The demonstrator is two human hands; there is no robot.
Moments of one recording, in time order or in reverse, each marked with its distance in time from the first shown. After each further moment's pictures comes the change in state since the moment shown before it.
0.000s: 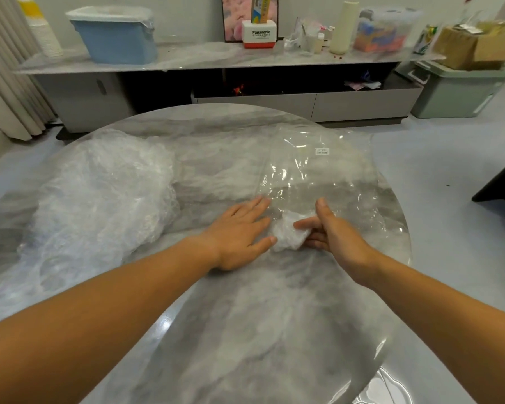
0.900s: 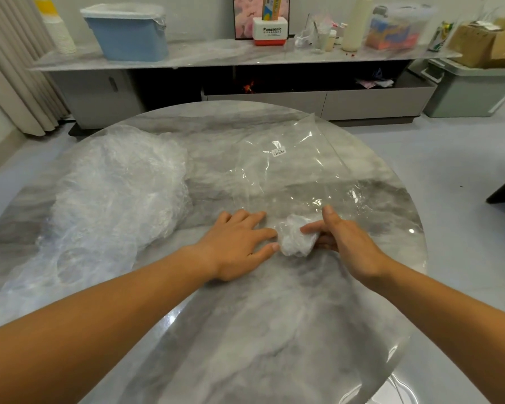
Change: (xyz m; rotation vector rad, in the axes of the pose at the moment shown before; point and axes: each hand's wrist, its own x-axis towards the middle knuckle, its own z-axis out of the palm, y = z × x) left_hand -0.035 -0.002 0.003 0.018 0.025 -0.043; right_hand -0.003 0.014 0.001 -0.135 -0.030 -0.085
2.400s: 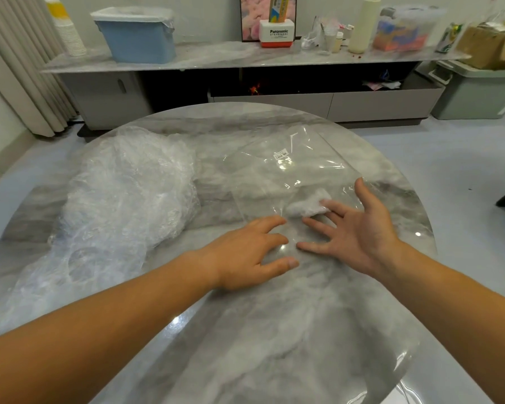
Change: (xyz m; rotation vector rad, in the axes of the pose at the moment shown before) left_hand -0.021 0.011 -0.020 -0.250 -0.037 0.085; right_hand 0.014 -0.029 0.004 0.895 -0.005 0.282
